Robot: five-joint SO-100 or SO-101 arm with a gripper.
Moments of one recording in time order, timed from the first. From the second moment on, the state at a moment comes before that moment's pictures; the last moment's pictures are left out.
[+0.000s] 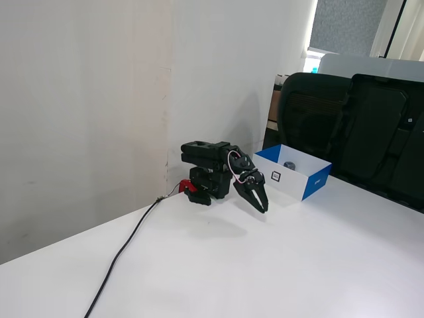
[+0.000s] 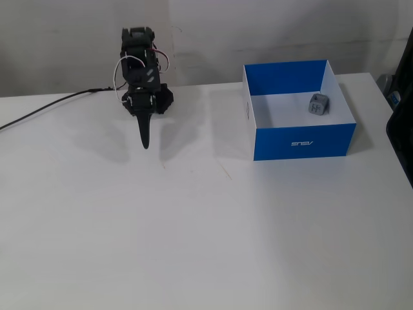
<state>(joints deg) 0.7 192.0 177.5 58.7 -8.8</state>
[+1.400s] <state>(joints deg) -4.2 193.4 177.5 59.4 -3.5</state>
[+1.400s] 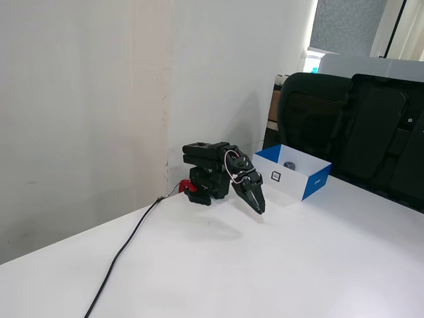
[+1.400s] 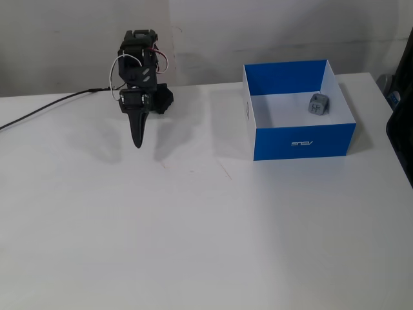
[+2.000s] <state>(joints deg) -4.0 193.4 177.5 59.4 -2.8</state>
